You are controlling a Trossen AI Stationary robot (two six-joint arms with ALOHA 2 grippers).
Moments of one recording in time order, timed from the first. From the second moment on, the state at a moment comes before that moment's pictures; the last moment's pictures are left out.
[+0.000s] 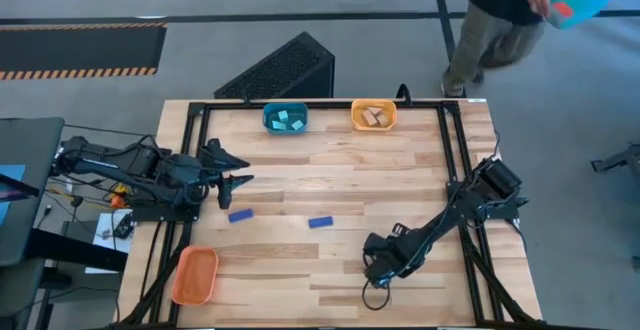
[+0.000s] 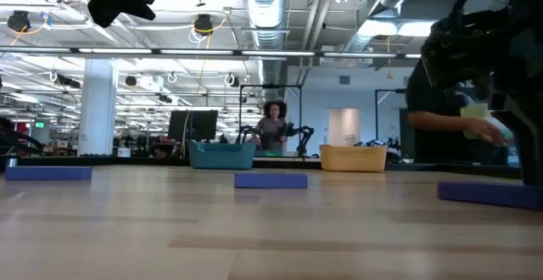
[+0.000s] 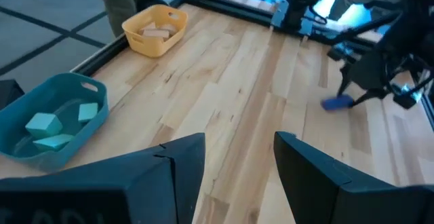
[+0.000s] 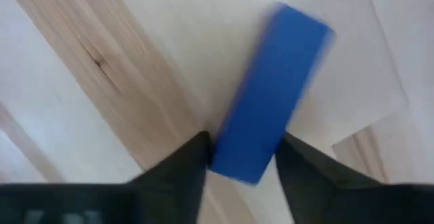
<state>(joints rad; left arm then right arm) -0.22 0.65 0.72 -0.57 -0.45 -0.40 0.59 1.90 1.12 -0.76 0.16 1.12</state>
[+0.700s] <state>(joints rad) -0.07 0.68 0.71 -0.14 -0.45 -0.60 0.33 1.48 1.12 -0.70 0.57 0.65</state>
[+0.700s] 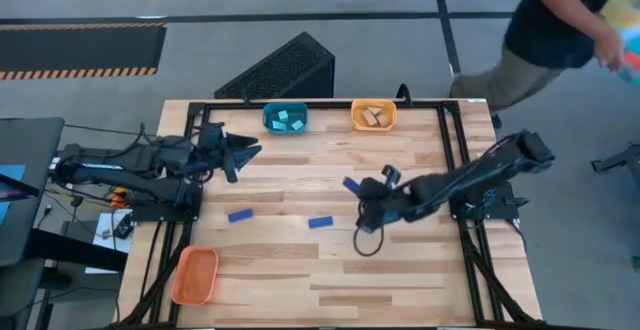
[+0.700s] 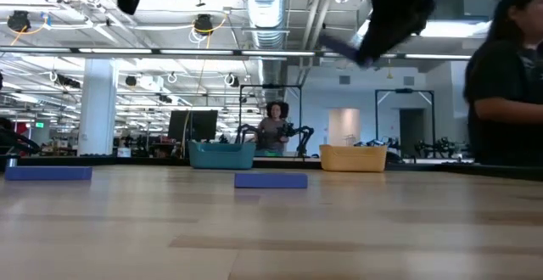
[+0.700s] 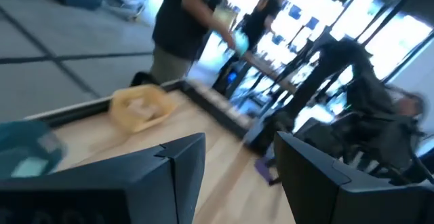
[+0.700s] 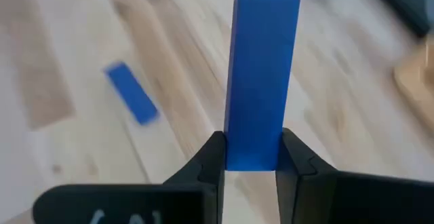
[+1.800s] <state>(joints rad) 0.07 1.24 0.82 0.28 -0.37 -0.86 0.11 1.51 1.12 -0.08 0.73 -0.42</state>
